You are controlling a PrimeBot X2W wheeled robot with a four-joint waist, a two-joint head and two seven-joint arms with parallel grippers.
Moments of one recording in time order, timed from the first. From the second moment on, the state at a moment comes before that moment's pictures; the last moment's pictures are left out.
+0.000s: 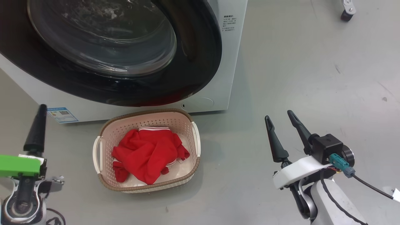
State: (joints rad) left arm -0.21 0.09 0.19 0.14 -1.39 -0.12 0.24; right arm -0.20 -0.06 0.30 0.28 0.30 0.01 -0.26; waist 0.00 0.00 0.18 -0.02
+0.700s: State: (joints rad) left arm -0.04 0.24 -0.05 0.01 -0.51 -0.03 -0.19; right arm -0.18 -0.07 0.26 0.29 0.30 0.02 -0.26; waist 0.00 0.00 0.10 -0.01
